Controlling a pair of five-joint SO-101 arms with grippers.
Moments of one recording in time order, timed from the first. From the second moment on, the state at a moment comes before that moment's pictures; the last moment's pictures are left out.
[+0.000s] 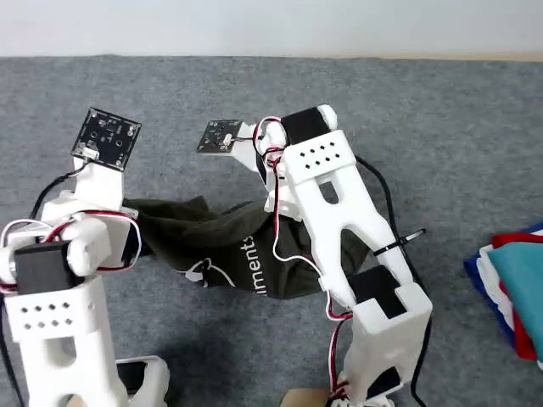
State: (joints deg) left arm -11.0 -43.1 22.6 88.9 -16.7; right arm -26.3 18.5 -25.1 99.9 48.4
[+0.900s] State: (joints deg) left arm -10.7 -54.7 2.6 69.8 -16.7; right arm -8.2 -1.6 -51.5 100.2 54.9
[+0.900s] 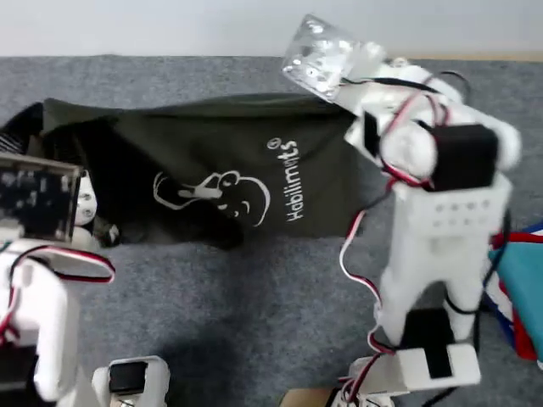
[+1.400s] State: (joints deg) left arm -7.7 -61.8 -5.7 69.4 -16.7; right arm -1.9 -19.3 -51.5 100.4 55.0
